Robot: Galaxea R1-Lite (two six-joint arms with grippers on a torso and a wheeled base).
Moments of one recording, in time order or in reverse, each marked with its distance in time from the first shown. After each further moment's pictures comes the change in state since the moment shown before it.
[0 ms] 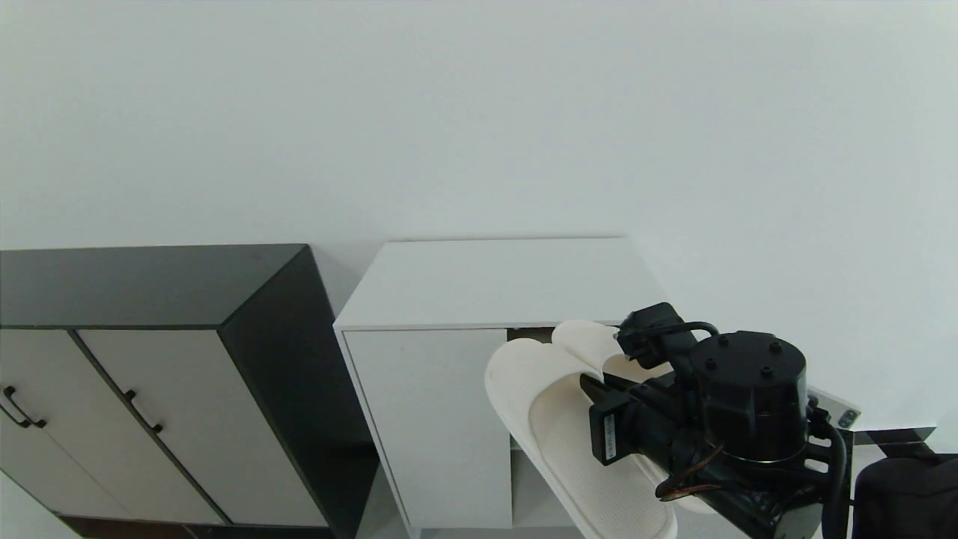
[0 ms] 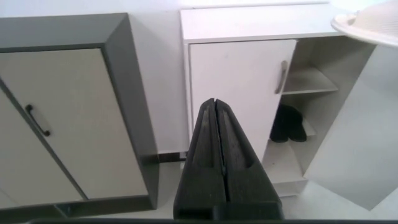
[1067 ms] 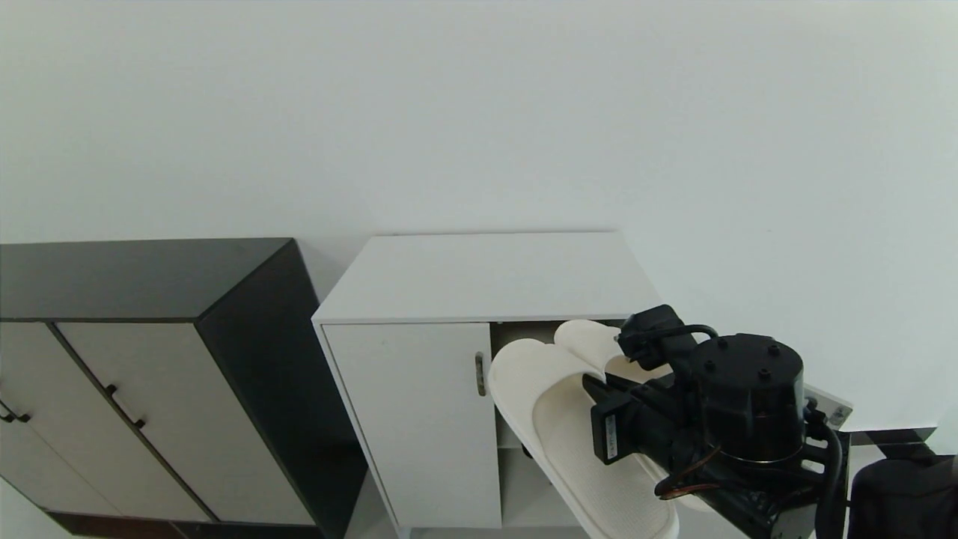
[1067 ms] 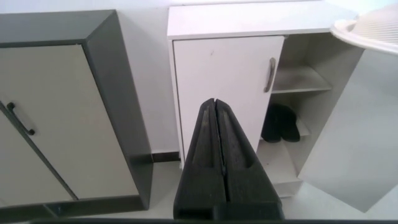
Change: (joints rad) left arm 0.000 0.000 0.000 0.000 0.000 0.001; right arm -0.006 0.013 0.013 -0.027 0.000 -0.009
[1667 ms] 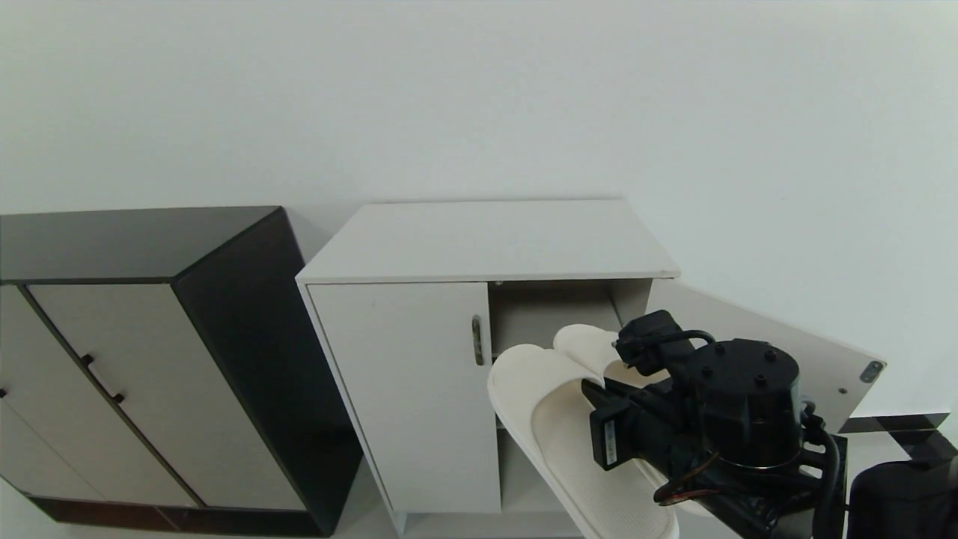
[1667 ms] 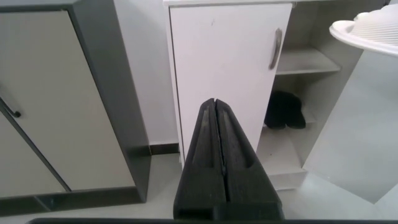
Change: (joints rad) left arm 0.000 0.000 0.000 0.000 0.000 0.000; right arm 0.001 0.005 0.009 -0.003 -0.001 0.000
